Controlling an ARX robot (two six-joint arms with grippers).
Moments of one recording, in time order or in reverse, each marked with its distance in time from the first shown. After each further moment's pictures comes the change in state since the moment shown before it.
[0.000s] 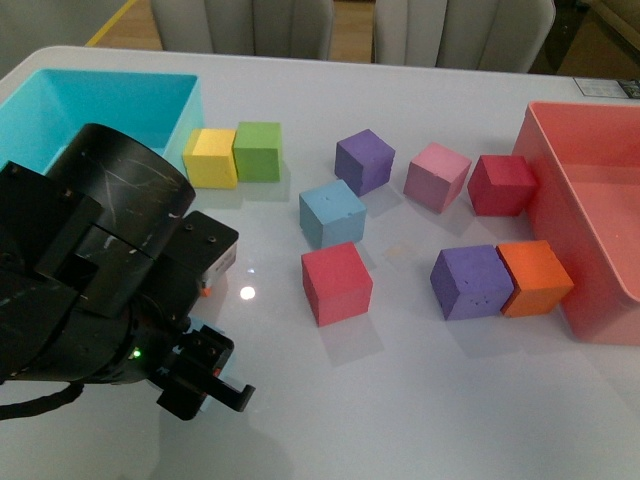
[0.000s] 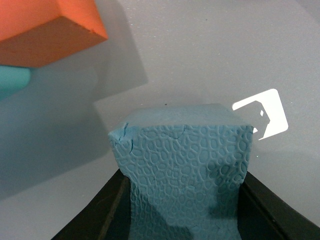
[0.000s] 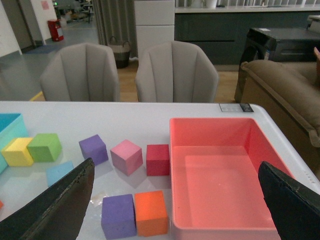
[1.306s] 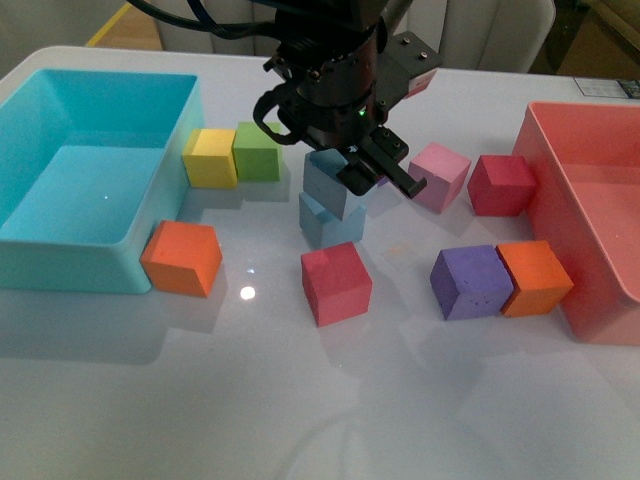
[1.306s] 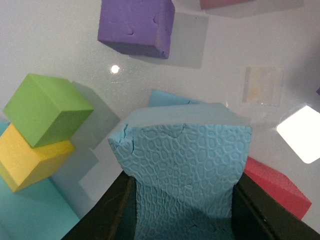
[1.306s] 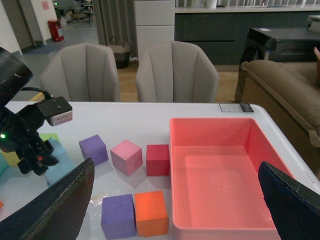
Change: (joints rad) left arm -0.117 0.356 1.017 -0.509 -0.046 0.278; right arm 0.000 0.000 0.000 0.000 0.000 0.000
